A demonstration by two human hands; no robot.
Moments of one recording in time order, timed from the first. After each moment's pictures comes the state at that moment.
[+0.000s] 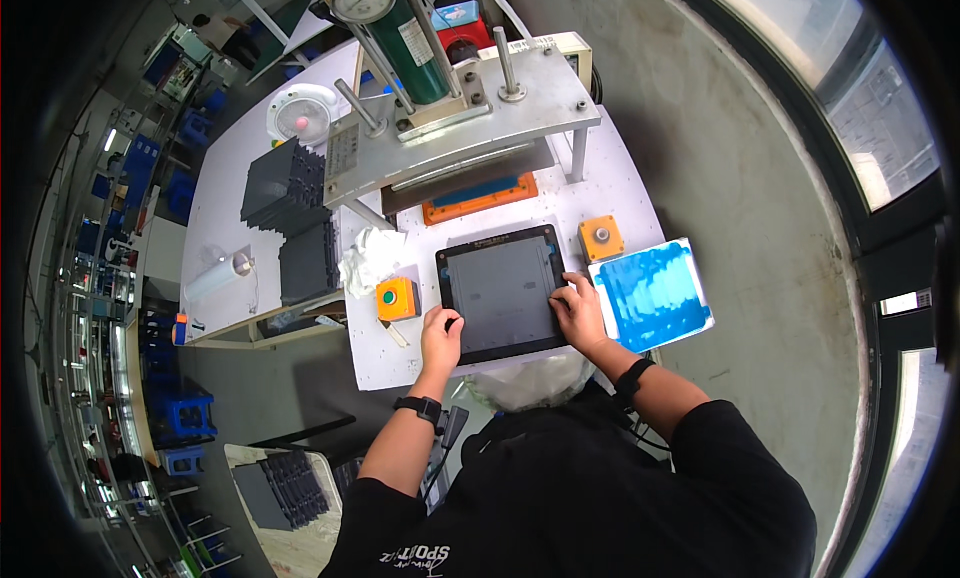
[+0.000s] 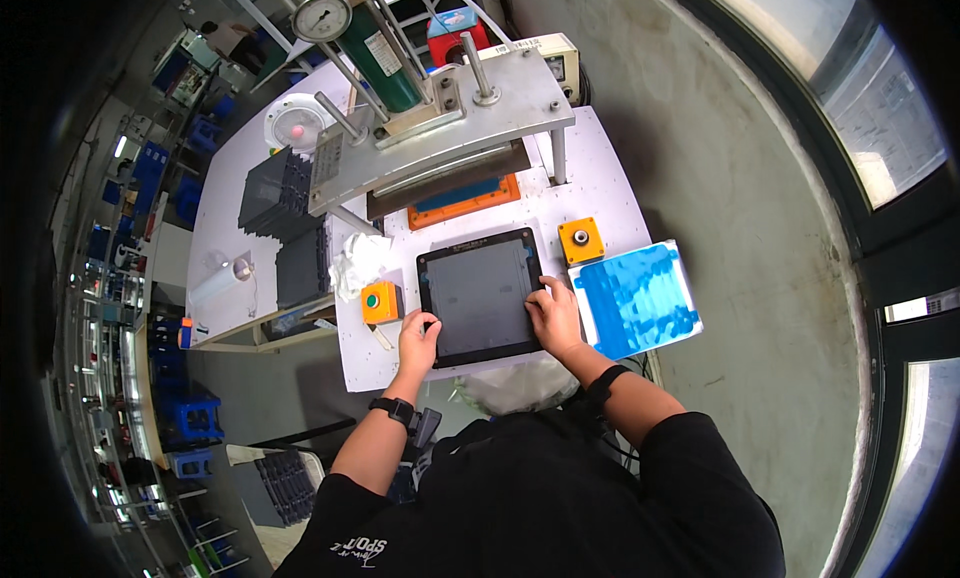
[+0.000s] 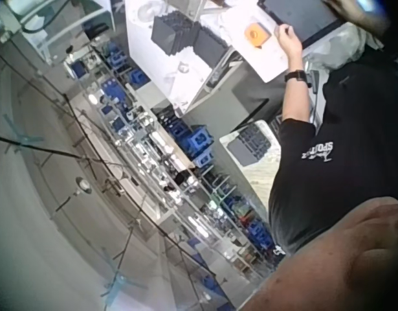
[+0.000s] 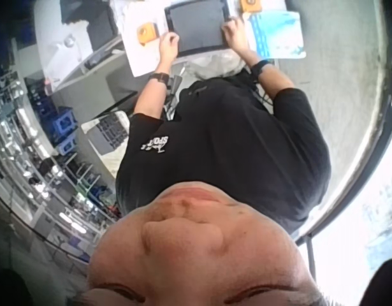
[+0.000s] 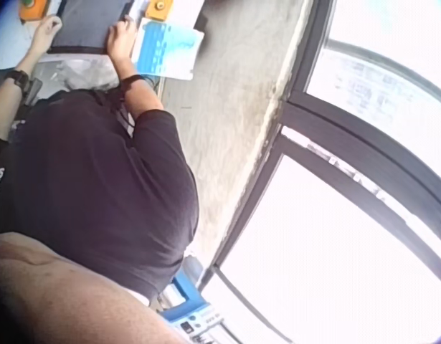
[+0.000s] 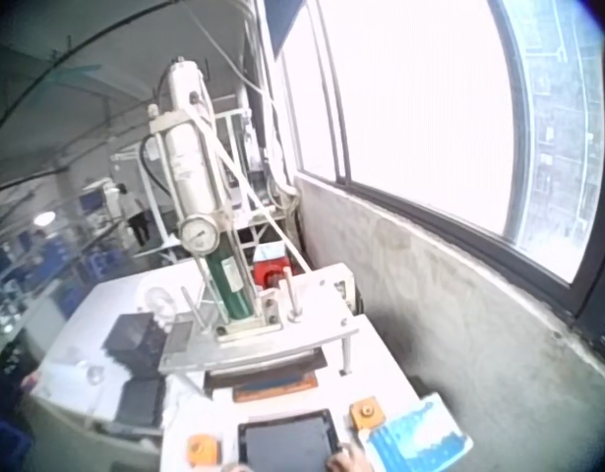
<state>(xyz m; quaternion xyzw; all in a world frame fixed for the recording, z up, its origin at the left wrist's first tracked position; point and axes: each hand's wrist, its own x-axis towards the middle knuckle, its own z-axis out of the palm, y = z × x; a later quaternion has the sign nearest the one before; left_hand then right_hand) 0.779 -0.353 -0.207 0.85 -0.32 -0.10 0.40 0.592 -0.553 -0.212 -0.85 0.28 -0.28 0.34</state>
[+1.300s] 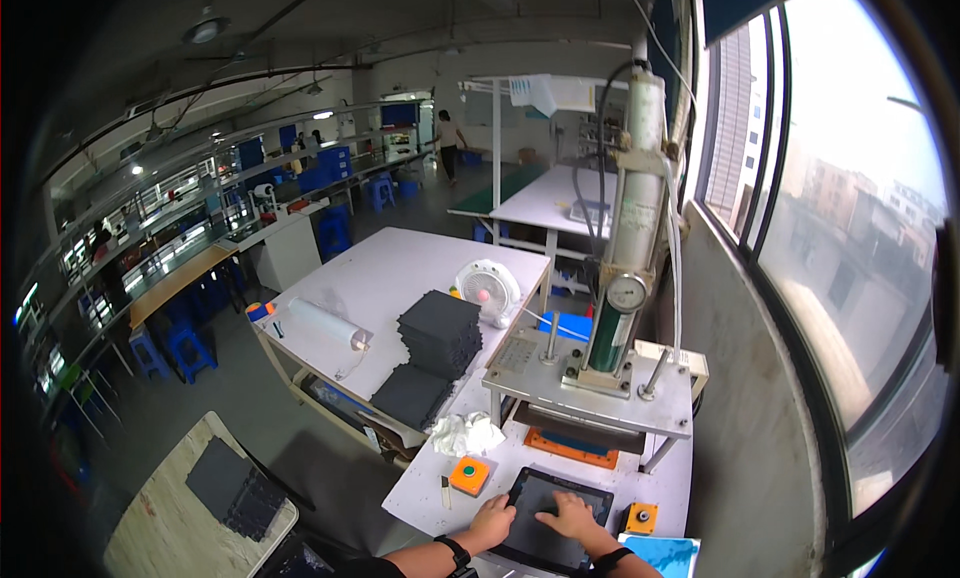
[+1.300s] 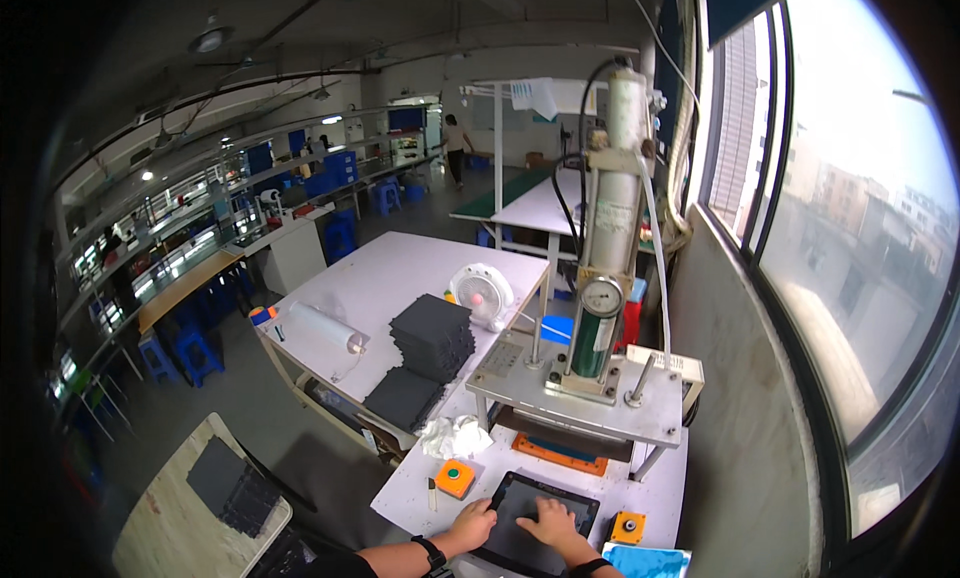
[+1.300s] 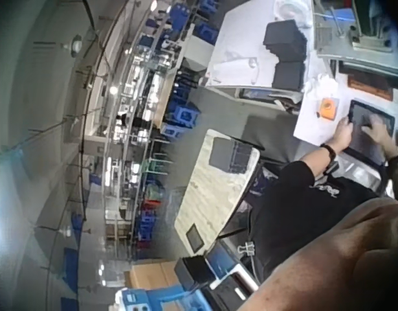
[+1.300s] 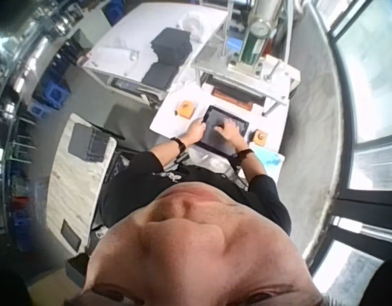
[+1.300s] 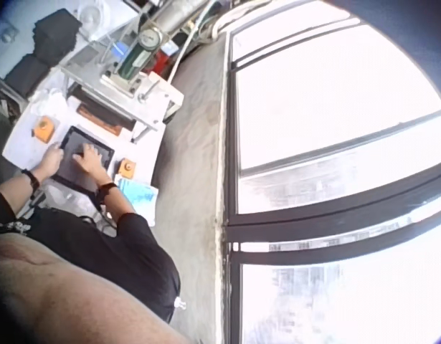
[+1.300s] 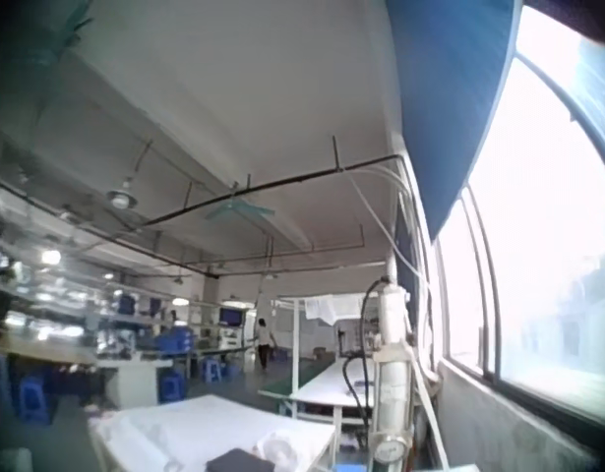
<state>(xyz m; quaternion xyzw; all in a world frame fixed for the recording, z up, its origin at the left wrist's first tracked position) 0.774 -0.361 -0.206 0.87 -0.39 -0.01 0.30 0.707 -0.563 -0.158 -0.94 0.14 0.13 0.27</state>
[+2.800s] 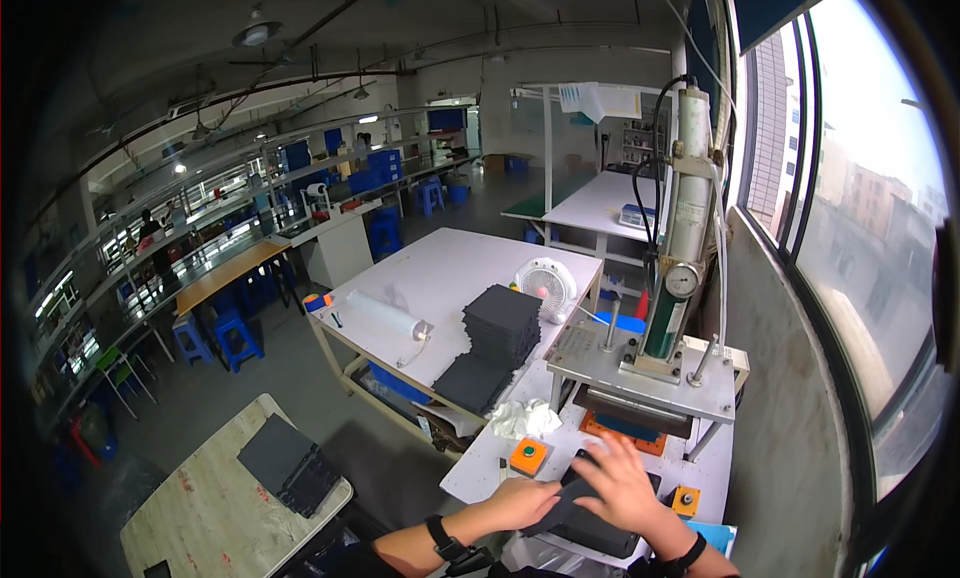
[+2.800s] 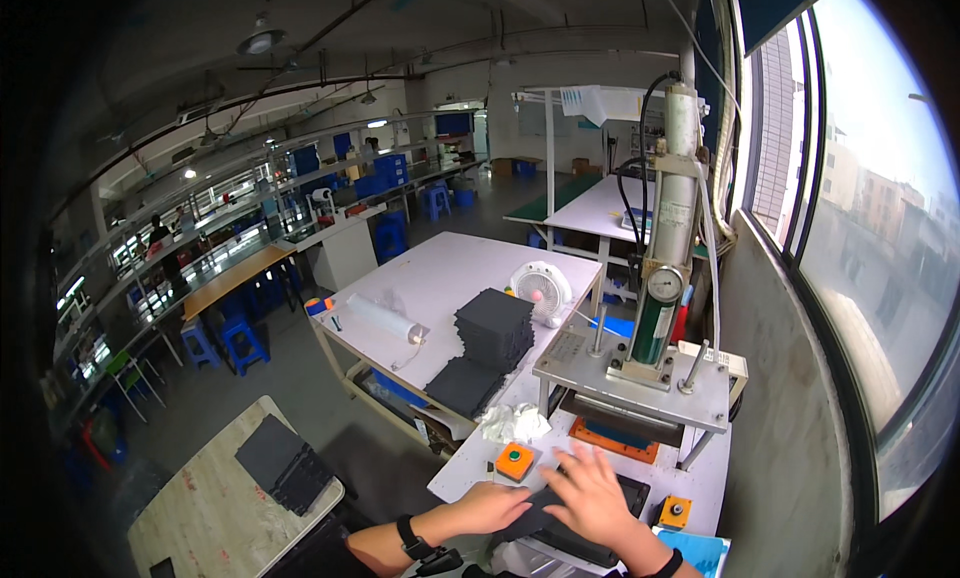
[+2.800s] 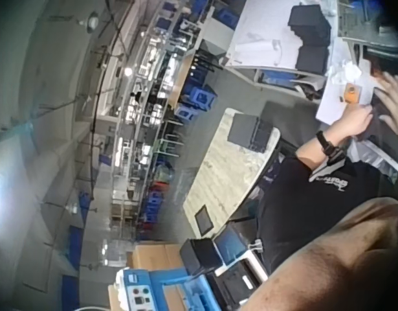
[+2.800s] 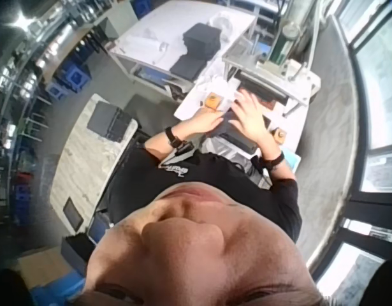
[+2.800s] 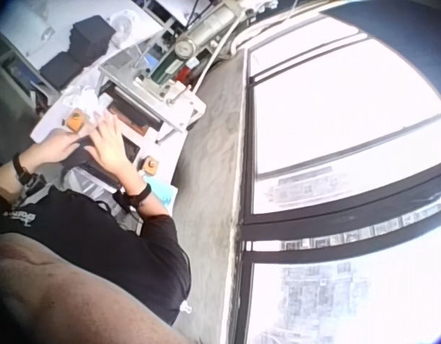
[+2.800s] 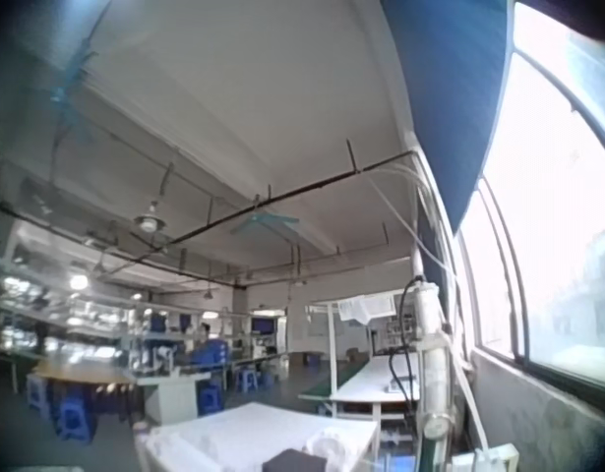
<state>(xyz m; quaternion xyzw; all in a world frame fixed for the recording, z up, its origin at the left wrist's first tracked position) 0.736 -0.279 -0.006 0.84 -0.49 -0.03 0.24 0.652 -0.482 0.056 -0.95 -0.23 -0.20 0.11</state>
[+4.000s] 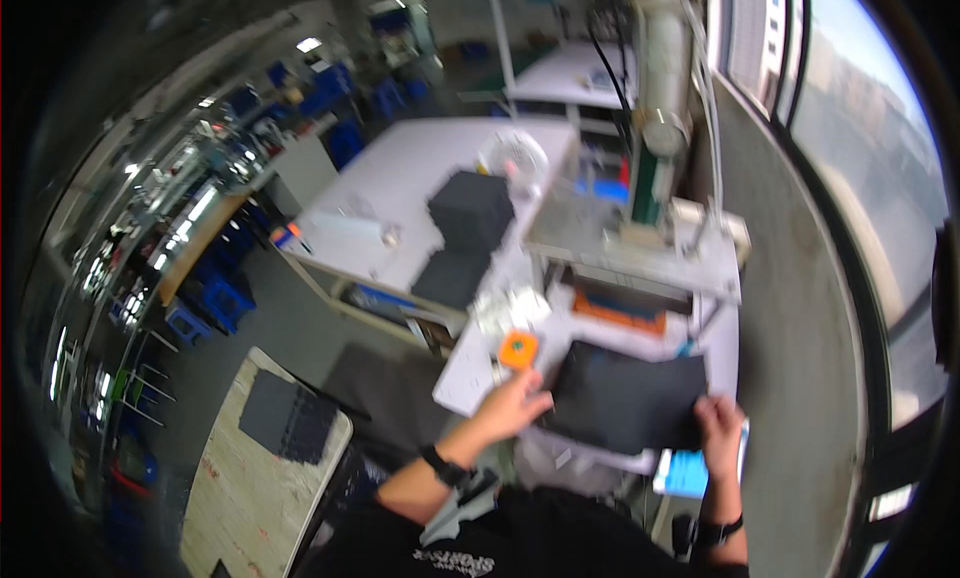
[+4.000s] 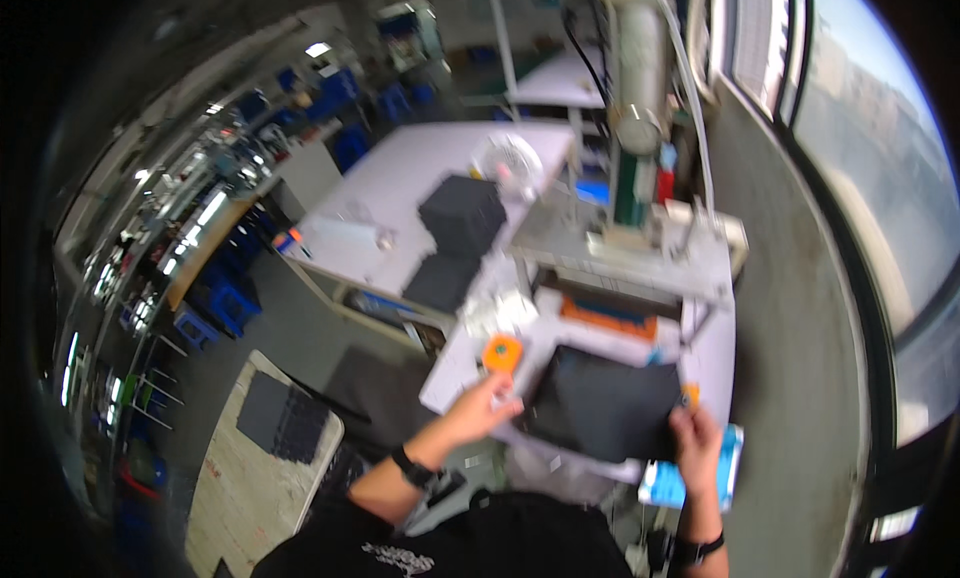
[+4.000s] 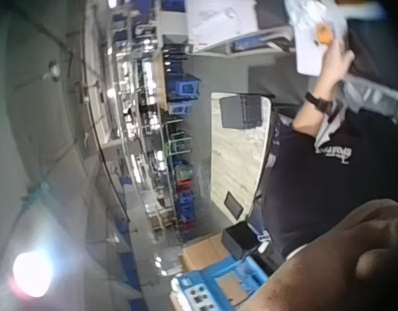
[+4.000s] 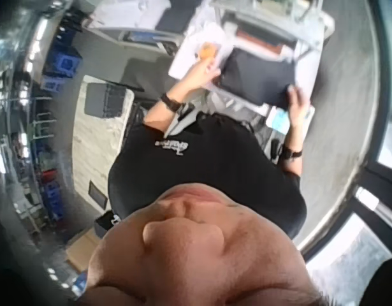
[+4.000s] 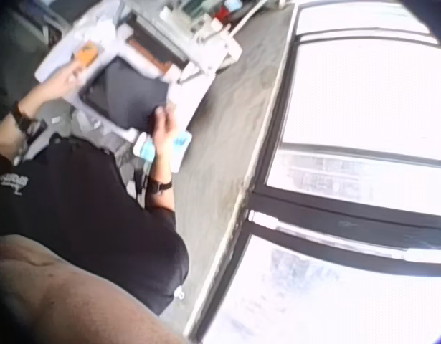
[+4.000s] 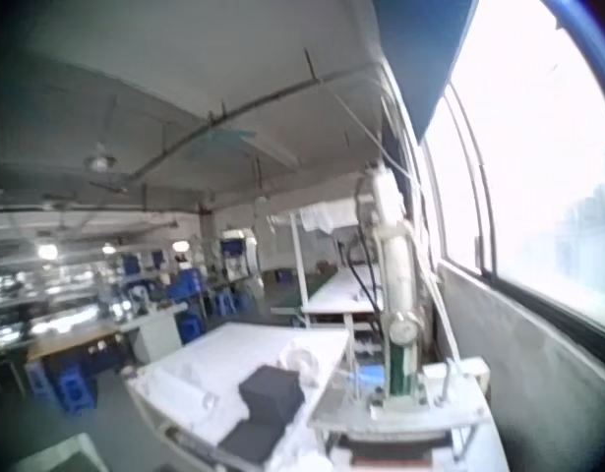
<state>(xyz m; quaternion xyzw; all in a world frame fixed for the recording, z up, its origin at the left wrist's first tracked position) 0.756 -0.288 -0.068 0.82 -0.35 -0.12 0.44 0.549 -0.573 -0.024 -0.73 0.23 -0.27 0.58</state>
